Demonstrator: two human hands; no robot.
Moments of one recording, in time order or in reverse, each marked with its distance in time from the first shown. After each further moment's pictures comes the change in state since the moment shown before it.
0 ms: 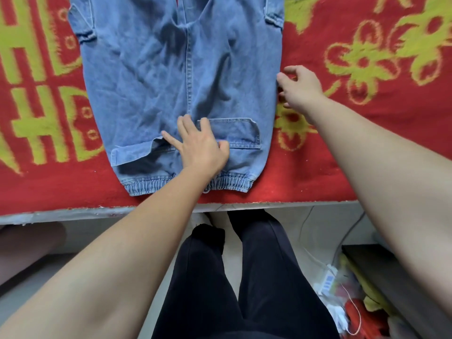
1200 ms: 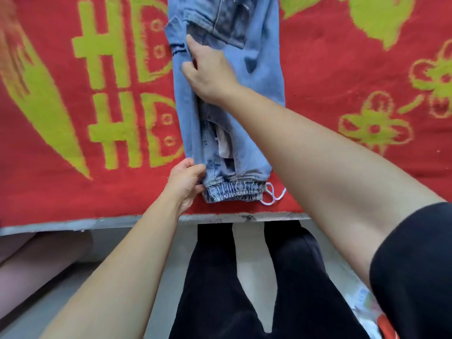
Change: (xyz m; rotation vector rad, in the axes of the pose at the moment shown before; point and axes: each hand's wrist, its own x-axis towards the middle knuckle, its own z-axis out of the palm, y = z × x) left_hand 0.004 -0.231 -0.040 -1.450 -0.414 -0.500; right_hand -0.082 -0.244 0.265 -0.334 -0.155 -0.591
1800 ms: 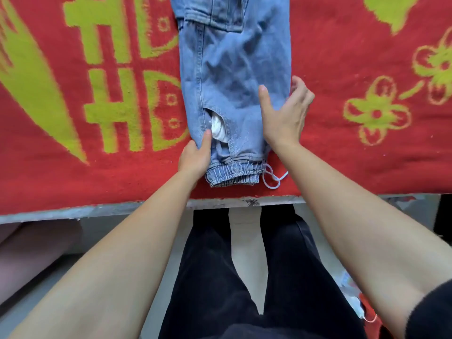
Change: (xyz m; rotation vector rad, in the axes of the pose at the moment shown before) left_hand 0.035 -0.011 -0.014 0.536 0.140 0.114; right_hand -0.122 0.083 0.028 0.124 0.623 0.507
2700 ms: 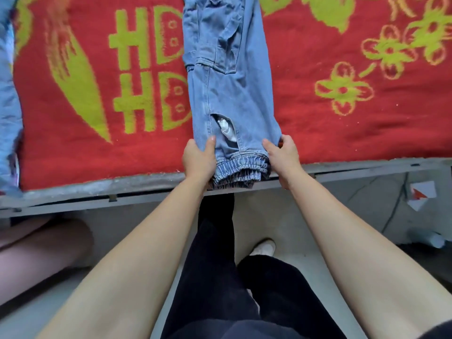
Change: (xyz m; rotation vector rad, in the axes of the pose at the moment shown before) left_hand -0.128 -0.063 0.019 -0.107 0.274 0.323; right_hand -0.151 0.086 -0.095 0.371 -0.355 0.262
